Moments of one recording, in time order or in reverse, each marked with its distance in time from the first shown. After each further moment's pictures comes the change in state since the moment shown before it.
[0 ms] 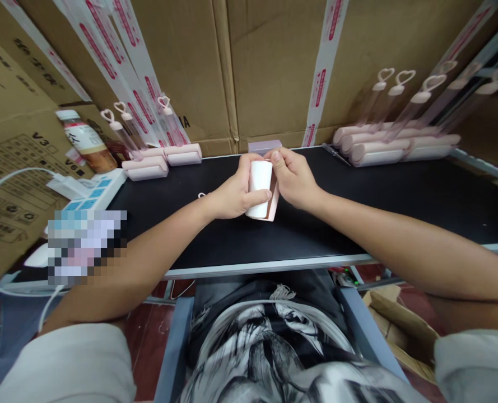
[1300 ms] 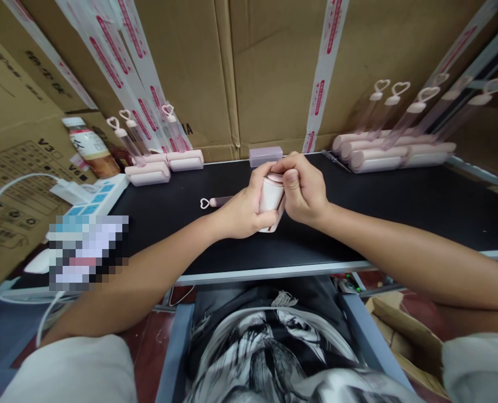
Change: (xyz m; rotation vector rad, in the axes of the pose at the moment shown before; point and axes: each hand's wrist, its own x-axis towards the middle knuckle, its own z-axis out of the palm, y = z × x) left_hand -0.010 -0.009 0.017 0.157 -0.011 0.343; right_hand -0.016 -0.015 -0.008 -0.134 0.094 -0.539
